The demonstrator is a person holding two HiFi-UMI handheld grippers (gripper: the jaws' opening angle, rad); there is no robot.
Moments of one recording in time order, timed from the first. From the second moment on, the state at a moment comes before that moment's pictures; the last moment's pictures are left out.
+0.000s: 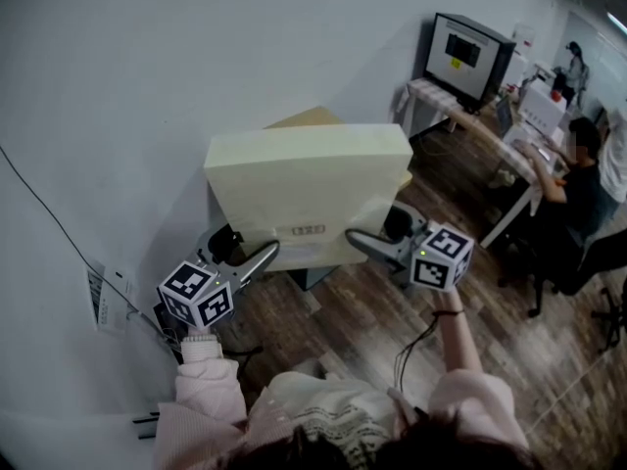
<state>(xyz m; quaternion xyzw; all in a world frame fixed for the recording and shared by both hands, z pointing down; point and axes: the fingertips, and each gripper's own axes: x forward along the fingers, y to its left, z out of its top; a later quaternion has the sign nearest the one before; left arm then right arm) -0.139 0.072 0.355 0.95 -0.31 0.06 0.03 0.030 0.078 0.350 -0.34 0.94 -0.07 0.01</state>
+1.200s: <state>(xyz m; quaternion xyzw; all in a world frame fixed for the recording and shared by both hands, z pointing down) -0.124 -0.089 0.379 0.95 -0.31 0.06 0.05 0.044 -0.082 0.367 -0.34 0.94 -0.07 -0.01</state>
